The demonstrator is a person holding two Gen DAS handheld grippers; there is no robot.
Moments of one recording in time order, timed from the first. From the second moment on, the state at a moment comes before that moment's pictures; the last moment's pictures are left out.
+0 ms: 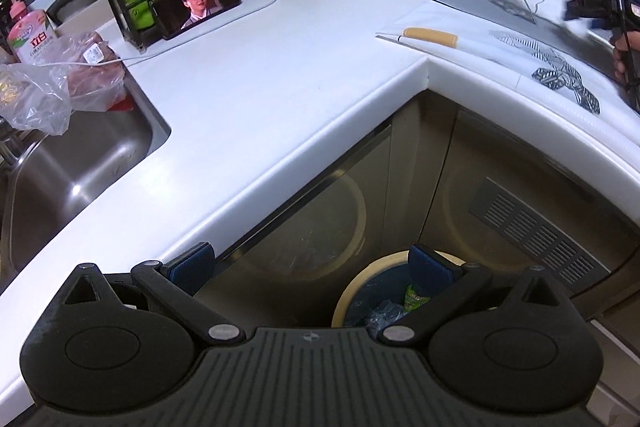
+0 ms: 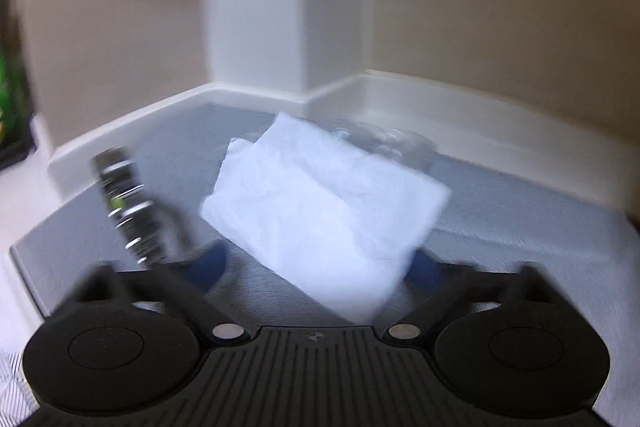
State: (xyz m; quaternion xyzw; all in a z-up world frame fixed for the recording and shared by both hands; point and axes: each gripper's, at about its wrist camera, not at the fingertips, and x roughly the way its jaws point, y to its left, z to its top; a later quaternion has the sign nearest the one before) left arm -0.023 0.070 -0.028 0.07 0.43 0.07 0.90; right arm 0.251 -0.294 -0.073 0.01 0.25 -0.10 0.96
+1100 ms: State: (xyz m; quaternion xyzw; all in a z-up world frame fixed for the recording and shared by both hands) left arm 0.017 0.013 0.012 0.09 0.40 0.01 0.91; right arm 0.259 -0.285 -0.081 0.00 0.32 0.00 0.95
